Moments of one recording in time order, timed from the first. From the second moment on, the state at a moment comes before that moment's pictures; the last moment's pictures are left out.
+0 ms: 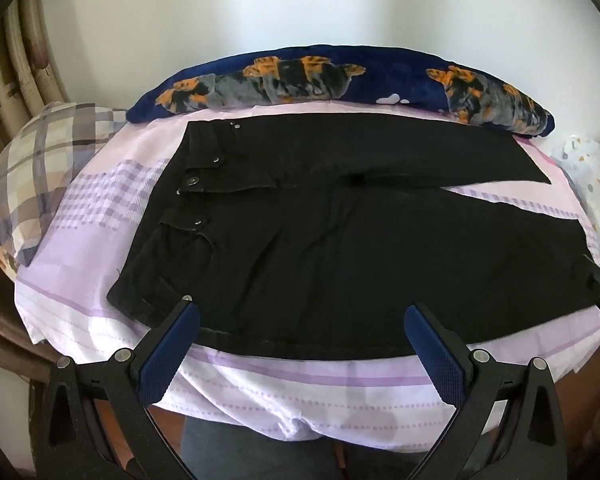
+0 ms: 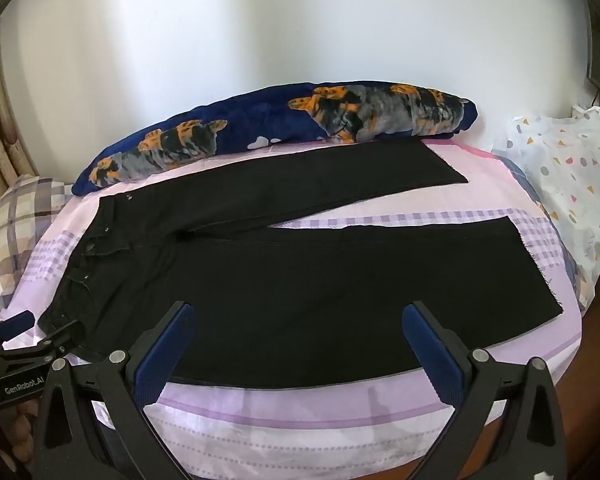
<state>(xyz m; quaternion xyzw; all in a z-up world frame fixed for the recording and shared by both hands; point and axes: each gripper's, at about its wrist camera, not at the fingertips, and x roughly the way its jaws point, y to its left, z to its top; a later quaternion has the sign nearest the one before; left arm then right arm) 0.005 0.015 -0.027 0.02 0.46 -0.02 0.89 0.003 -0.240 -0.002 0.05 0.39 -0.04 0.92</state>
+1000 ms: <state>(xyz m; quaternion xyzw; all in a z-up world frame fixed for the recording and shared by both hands) 0.001 0.006 -0.028 0.01 0.45 -0.03 0.89 0.004 -0.236 -0.005 0.02 0.39 -0.05 0.92</state>
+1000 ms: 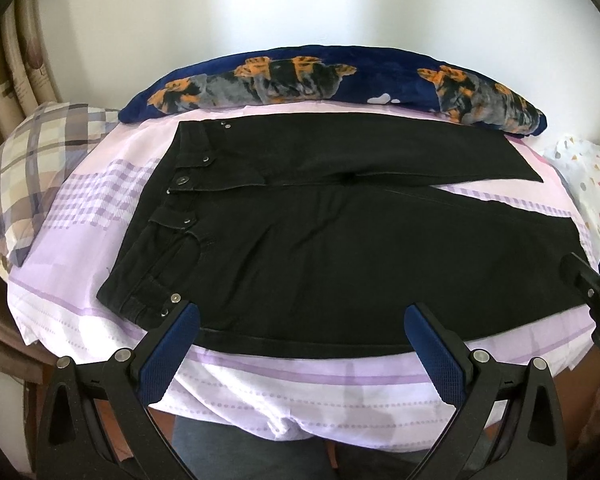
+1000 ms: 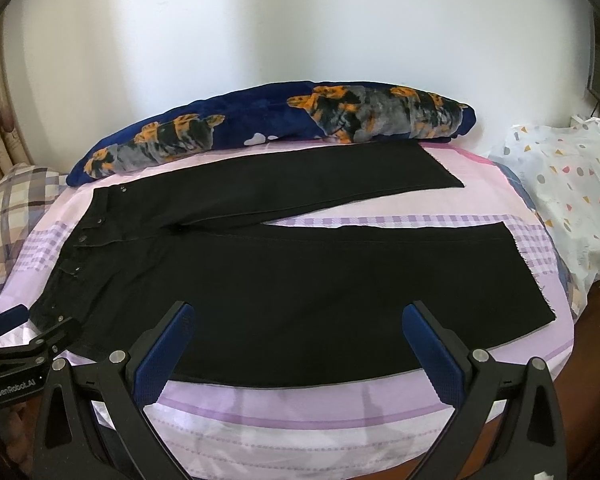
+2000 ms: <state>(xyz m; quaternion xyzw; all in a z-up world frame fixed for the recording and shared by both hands) -0.002 0.004 -0.023 0.01 0.44 -0.03 0.90 0.002 -0.244 0.000 0.03 0.39 -0.05 0.92</state>
